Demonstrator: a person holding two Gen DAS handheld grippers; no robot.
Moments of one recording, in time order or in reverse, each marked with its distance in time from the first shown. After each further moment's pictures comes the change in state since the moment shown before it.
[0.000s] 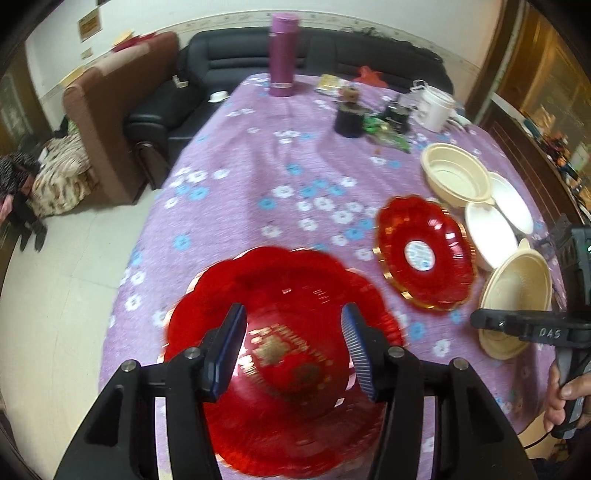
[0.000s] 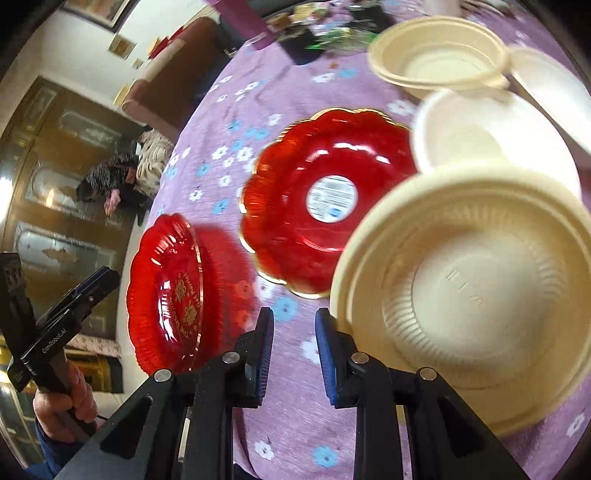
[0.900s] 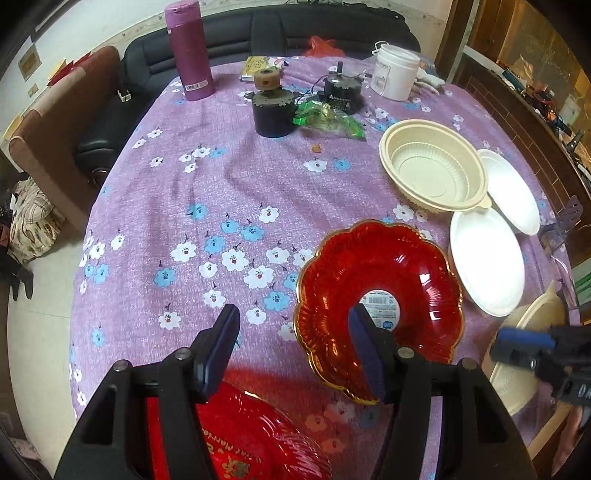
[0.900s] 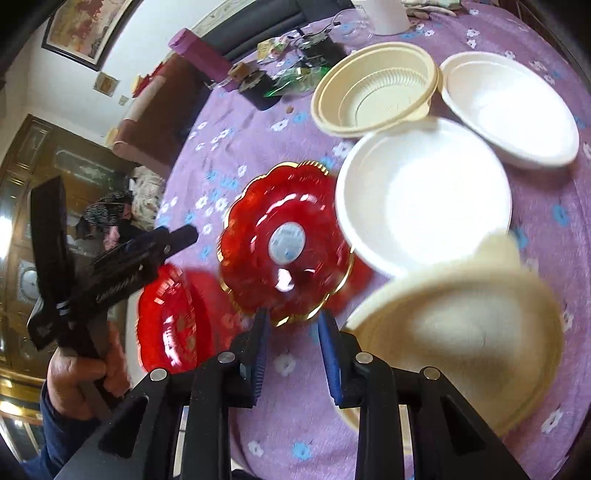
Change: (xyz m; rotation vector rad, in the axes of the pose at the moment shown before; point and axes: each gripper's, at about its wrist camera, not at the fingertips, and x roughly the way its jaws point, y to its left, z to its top) left arm 0.082 -0.085 0.079 0.164 0.100 -0.016; right arm -0.050 -0.028 0.023 0.086 -0.076 -0.036
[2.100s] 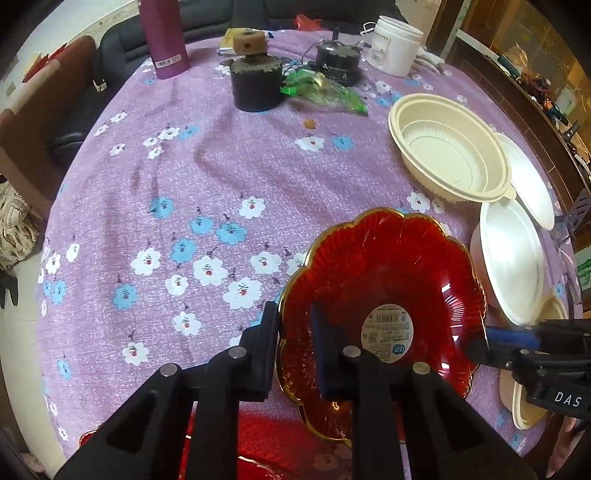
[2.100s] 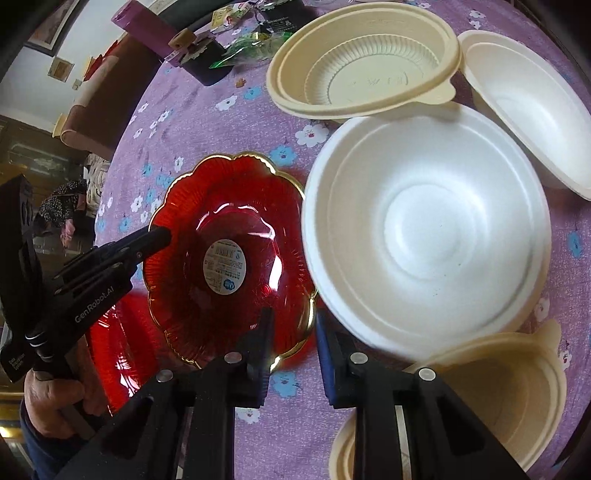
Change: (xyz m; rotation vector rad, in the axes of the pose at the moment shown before) left arm 0.051 0.007 0.013 0.030 0.060 -0.067; right arm 0.057 -0.002 0.027 0.034 0.107 -0.137
